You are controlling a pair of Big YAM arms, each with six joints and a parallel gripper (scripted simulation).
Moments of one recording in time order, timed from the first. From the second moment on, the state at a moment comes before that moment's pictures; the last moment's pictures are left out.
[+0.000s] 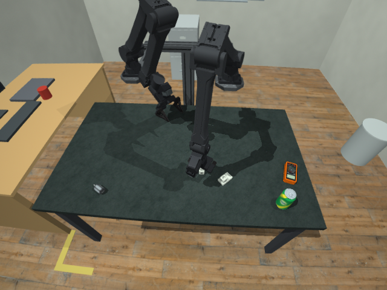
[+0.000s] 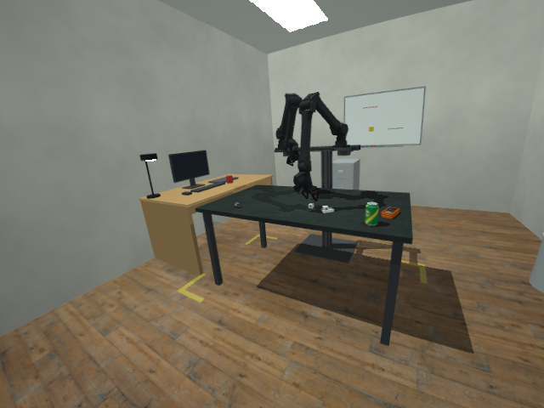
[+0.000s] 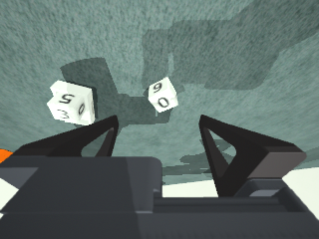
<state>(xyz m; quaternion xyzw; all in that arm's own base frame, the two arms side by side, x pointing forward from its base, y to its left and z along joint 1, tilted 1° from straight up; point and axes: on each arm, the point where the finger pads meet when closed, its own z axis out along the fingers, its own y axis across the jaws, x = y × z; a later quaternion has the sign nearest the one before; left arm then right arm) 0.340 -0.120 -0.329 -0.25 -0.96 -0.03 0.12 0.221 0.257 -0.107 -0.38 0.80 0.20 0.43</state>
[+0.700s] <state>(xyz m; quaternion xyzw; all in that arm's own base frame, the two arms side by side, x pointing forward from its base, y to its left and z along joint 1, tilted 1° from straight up) 0.365 -0.096 -0.328 0.21 -0.97 0.03 0.12 0.221 0.257 -0.107 -0.38 0.80 0.20 0.43</state>
